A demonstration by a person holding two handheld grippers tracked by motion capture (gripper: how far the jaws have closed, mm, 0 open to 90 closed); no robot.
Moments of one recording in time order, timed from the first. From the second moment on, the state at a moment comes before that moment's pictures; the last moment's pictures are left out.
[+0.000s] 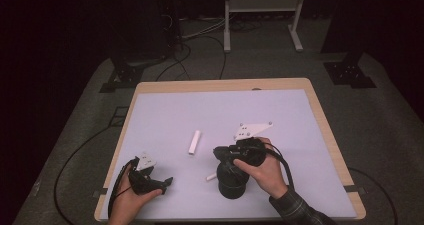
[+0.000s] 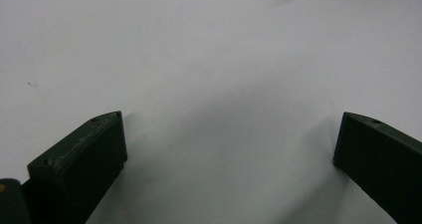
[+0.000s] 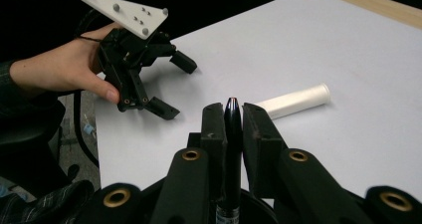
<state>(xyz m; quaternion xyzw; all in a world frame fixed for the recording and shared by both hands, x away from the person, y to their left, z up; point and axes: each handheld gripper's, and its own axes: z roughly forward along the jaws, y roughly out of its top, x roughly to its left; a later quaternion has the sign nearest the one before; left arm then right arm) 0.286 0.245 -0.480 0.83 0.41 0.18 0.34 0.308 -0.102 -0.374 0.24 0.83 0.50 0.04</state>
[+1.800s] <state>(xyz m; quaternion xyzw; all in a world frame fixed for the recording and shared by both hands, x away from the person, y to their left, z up) 0.286 0.245 -0.480 0.83 0.41 0.18 0.34 0.301 -0.142 -0.380 0.27 0.83 0.48 0.07</state>
